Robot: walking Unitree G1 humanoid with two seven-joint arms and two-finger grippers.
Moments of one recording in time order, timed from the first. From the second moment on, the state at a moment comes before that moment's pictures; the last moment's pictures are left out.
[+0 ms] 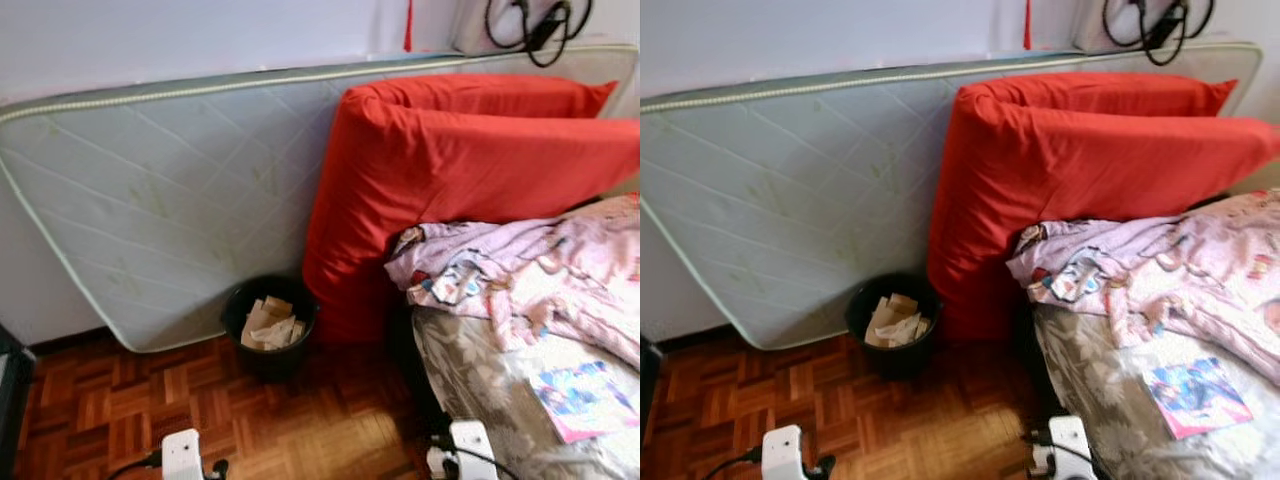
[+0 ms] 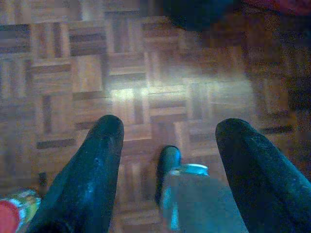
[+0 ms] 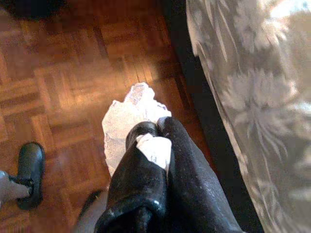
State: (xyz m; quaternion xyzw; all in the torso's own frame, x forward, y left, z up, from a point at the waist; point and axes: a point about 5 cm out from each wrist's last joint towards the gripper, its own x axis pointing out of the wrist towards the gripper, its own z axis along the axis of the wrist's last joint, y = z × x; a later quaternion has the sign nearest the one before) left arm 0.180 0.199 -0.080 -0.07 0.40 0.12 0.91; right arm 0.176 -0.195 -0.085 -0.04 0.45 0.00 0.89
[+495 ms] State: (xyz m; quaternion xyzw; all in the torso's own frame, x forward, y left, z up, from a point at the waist) left arm 0.188 0.195 -0.077 -0.07 0.39 0.12 0.91; right arm 0.181 -0.204 -0.082 -0.04 0.45 0.00 0.89
